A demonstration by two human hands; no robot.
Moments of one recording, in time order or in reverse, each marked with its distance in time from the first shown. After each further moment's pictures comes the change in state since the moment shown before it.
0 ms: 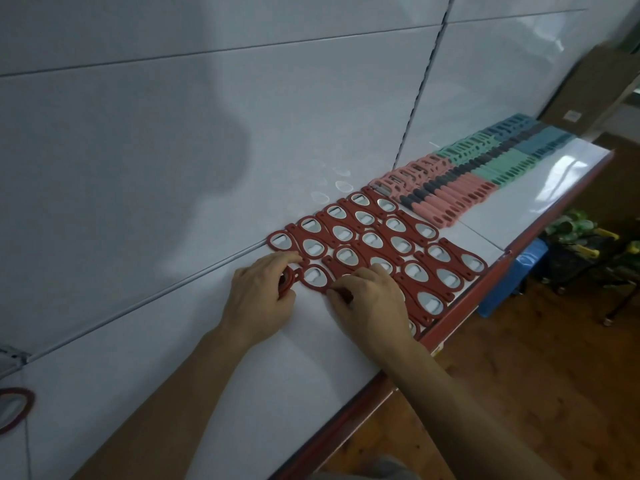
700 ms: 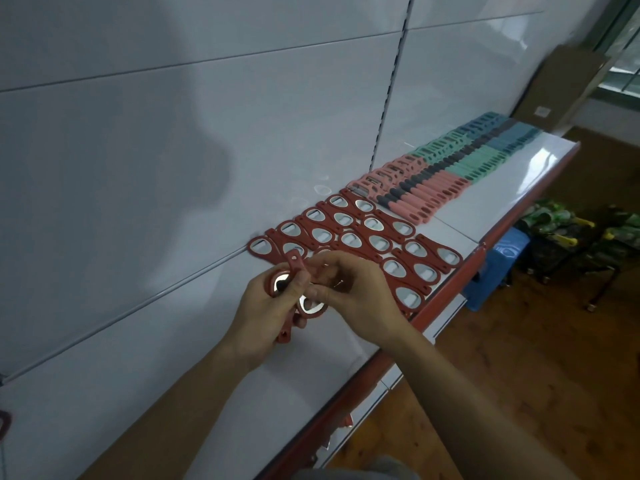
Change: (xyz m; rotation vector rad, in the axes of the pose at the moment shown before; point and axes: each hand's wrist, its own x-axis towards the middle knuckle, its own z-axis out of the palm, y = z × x) left_hand -0.017 0.055 0.007 -0.944 -0.093 -0.329; right_hand 0.008 0.001 -0.037 0.807 -0.103 0.088
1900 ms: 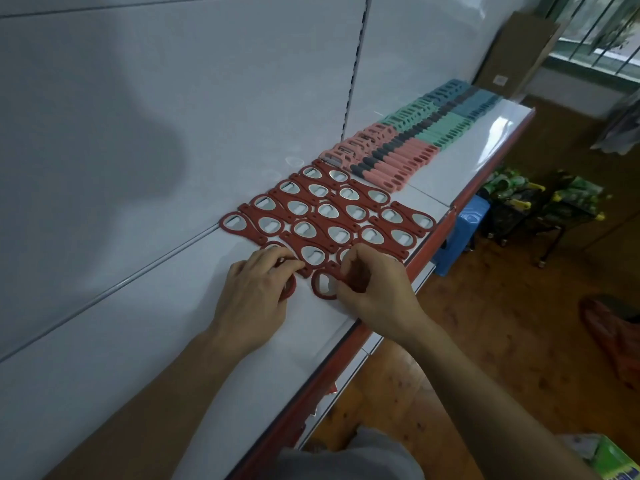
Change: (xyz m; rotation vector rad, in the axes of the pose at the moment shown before) left_hand 0.011 -0.036 -0.012 1.240 -0.110 0.564; right_hand -0.053 0.010 -0.022 -0.390 0.114 0.164
